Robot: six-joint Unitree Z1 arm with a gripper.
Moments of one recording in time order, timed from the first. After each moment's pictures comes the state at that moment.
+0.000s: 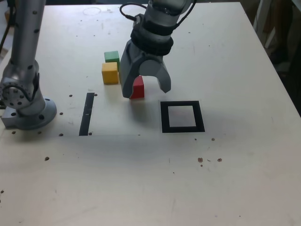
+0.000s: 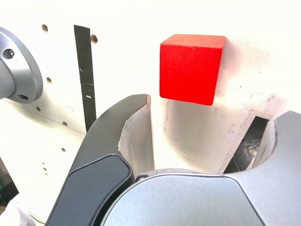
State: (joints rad) arm 0.12 1.99 -1.38 1.32 0.03 -0.11
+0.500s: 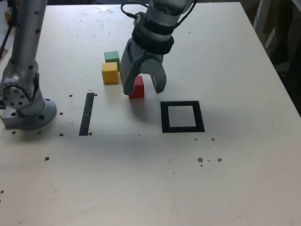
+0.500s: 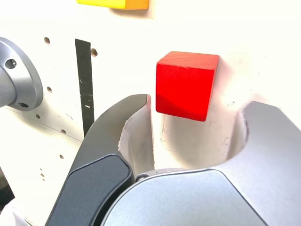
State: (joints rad) arm 0.14 2.01 -1.39 1.32 0.06 -0.10
